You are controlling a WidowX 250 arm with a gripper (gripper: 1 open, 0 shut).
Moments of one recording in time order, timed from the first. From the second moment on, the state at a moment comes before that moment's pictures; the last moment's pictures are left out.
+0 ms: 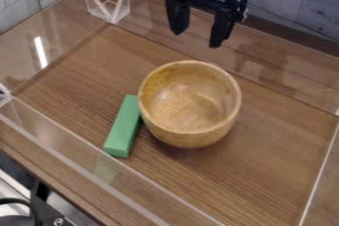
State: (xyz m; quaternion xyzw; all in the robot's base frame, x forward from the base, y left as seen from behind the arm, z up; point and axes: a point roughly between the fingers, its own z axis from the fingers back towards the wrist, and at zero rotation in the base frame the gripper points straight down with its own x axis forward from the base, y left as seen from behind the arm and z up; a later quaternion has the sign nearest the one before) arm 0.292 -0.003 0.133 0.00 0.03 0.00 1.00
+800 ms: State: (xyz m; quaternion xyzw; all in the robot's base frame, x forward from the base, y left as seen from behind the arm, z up) arm 0.228 0.056 0.098 0.01 0.05 0.02 1.00
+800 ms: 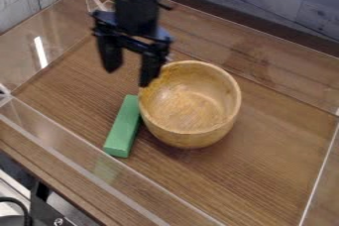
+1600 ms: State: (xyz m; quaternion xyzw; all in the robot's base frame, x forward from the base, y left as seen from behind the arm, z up) arm 0.199 0.058 0.073 0.01 0.03 0.05 1.00
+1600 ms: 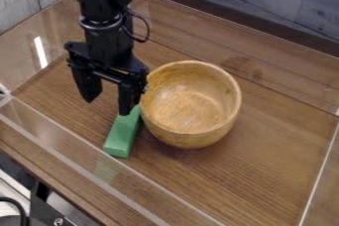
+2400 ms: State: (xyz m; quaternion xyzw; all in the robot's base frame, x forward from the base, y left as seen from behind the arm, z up) arm 0.205 0.054 0.057 0.01 0.00 0.08 1.00
